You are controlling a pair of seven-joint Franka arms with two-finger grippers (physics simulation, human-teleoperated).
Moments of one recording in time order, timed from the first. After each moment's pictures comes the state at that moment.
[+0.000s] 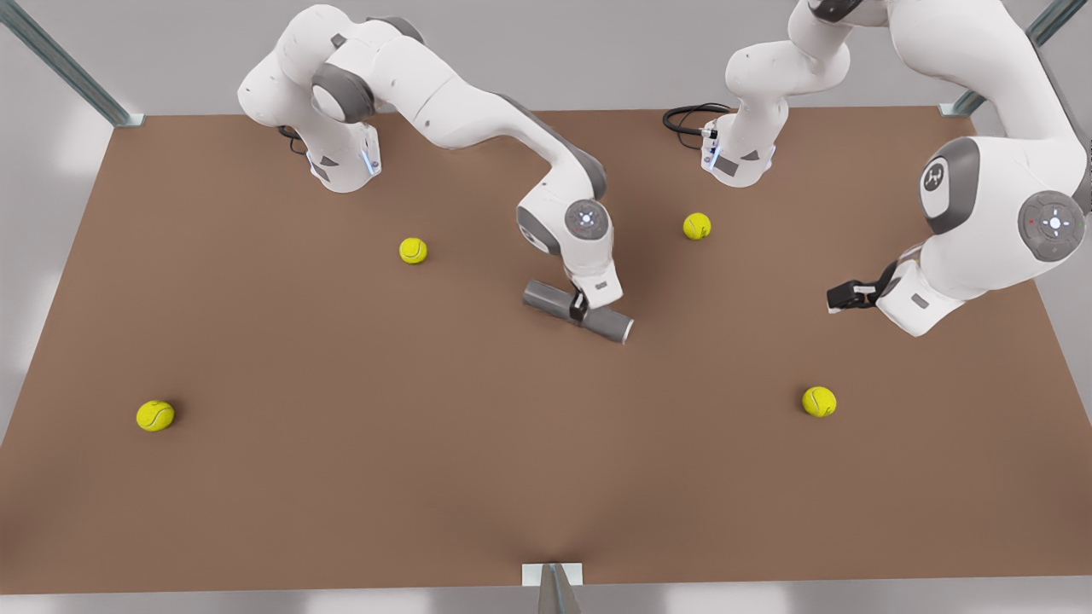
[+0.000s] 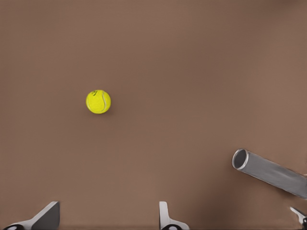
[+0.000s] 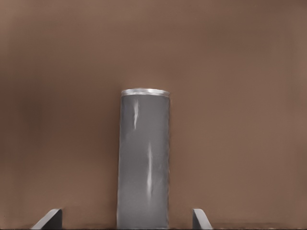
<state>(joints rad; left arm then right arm) 0.13 0.20 -0.18 -1.46 0.00 1.52 -0.05 0.97 0.71 -0.09 -1.25 0.19 2.05 -0.31</state>
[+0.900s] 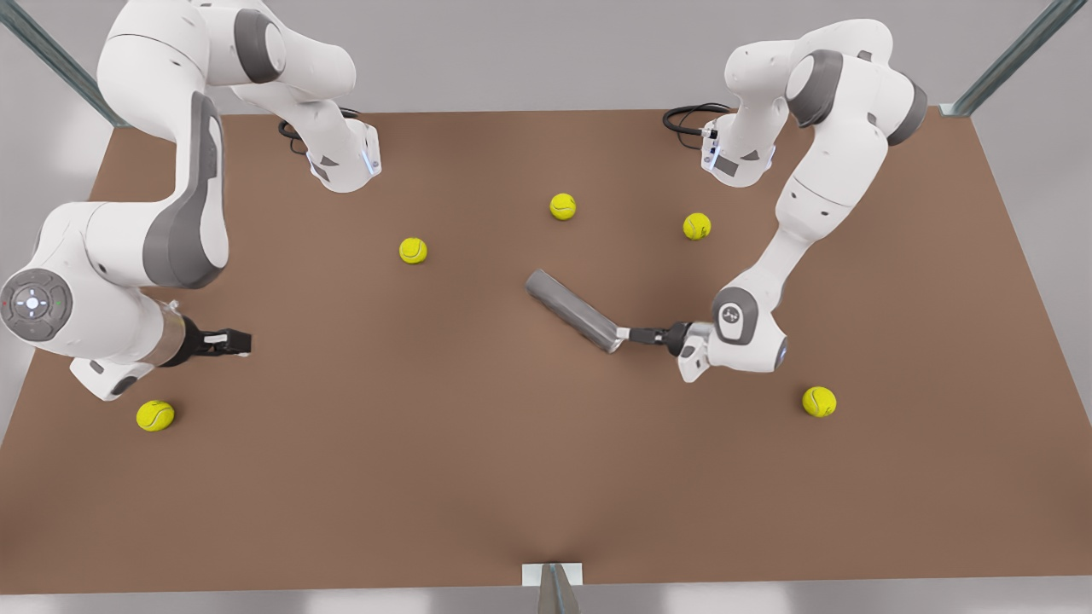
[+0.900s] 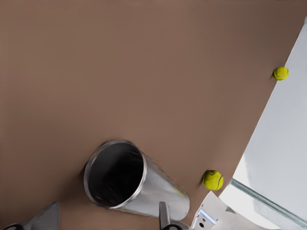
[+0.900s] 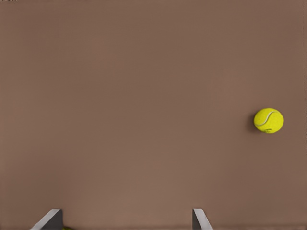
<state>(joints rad) 0.05 0.70 -0.37 -1.92 -0.95 2.15 0.40 0.09 0.42 -0.09 -1.17 -0.01 1.43 -0.07</state>
